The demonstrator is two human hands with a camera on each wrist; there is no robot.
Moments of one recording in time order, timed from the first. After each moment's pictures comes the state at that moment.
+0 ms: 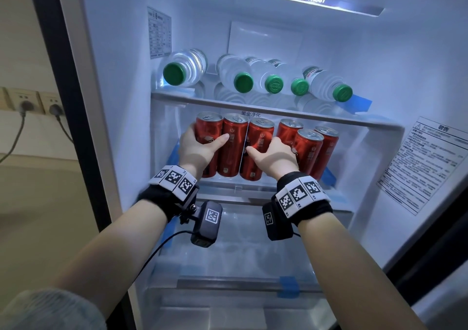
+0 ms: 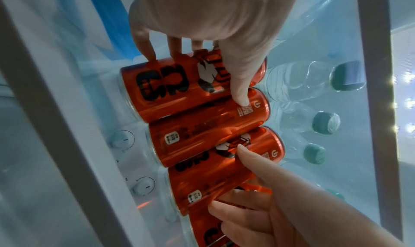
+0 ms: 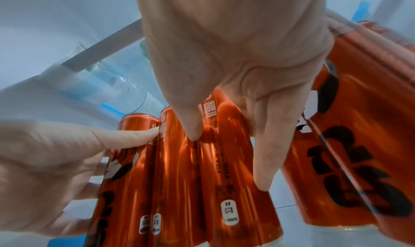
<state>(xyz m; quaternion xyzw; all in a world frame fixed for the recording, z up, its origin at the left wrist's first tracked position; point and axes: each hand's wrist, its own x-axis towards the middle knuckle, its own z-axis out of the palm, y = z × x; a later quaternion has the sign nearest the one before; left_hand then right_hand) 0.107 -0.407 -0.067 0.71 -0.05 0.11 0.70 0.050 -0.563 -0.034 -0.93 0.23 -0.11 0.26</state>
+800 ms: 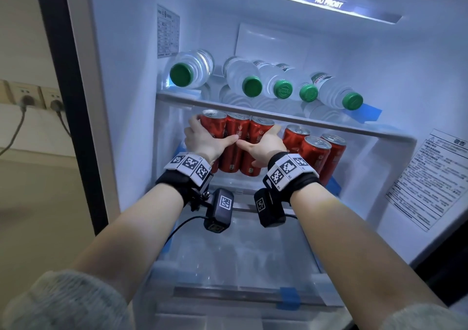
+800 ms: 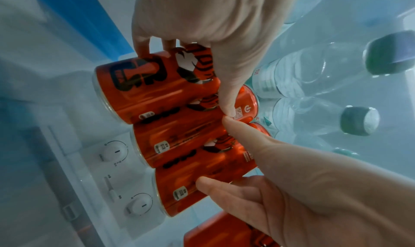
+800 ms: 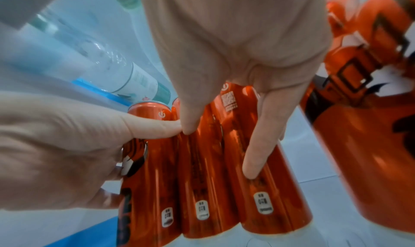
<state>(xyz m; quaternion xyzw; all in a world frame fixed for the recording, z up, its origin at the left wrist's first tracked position) 0.142 -0.424 -0.058 0.79 0.01 0.14 0.60 0.102 -0.558 -0.027 -0.91 0.20 -0.11 0.36</state>
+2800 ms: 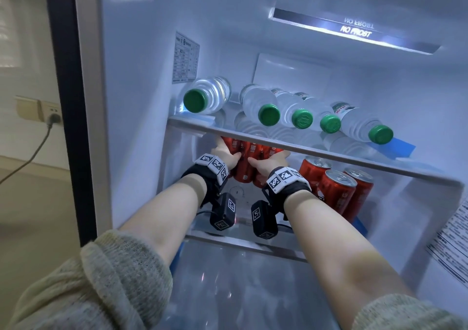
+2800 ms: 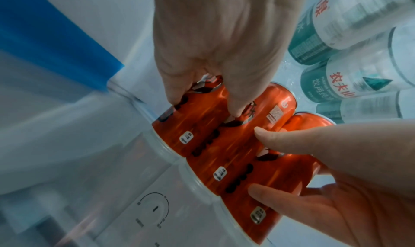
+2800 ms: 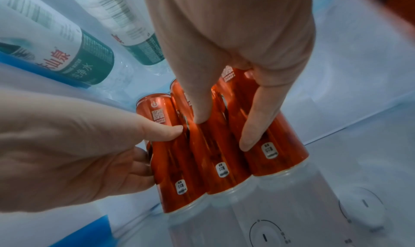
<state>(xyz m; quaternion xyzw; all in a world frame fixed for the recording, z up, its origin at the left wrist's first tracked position) 0.218 -0.439 -0.052 0.86 -0.02 0.03 0.51 0.177 -0.566 -0.035 -0.85 0.25 -0.14 0.44</state>
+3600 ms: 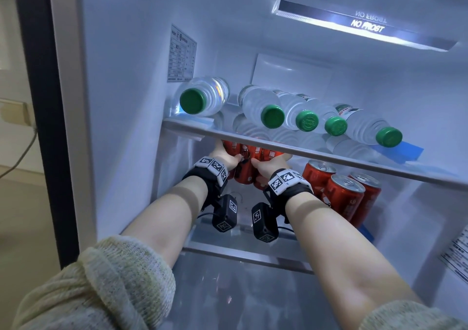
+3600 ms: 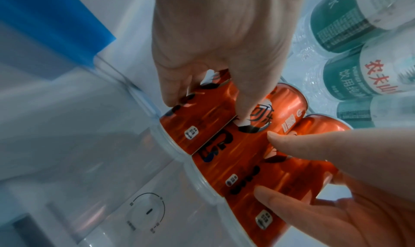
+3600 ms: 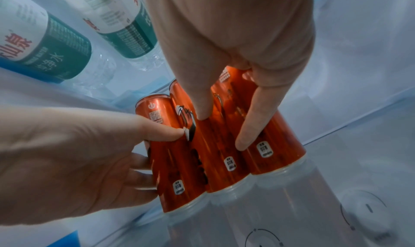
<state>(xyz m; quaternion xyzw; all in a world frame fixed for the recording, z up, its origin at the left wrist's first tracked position) 0.254 -0.447 -0.063 0.83 -0.04 0.05 0.55 0.199 -0.571 -0.042 -0.85 0.27 -0.15 0.42</state>
